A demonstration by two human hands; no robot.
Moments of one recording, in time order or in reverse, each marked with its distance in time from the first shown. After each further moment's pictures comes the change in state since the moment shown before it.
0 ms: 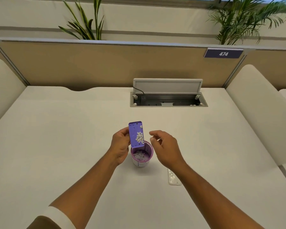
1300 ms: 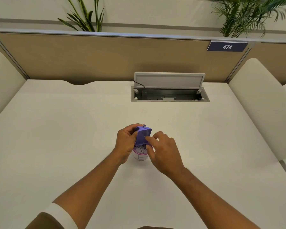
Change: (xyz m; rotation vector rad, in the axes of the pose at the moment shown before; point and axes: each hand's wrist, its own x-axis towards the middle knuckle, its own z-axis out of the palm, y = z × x) left_hand -0.024 -0.007 0.010 0.111 -0.038 0.174; right_hand -0.028 0.011 0.017 -0.542 0.004 -0.337
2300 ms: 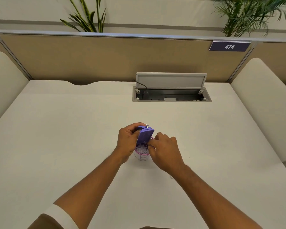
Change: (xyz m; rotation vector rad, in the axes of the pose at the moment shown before) left_hand -0.003 0.011 0.000 0.030 0.003 0.106; right_hand 0.012 0.010 0.020 -0.071 -0.122 0.068
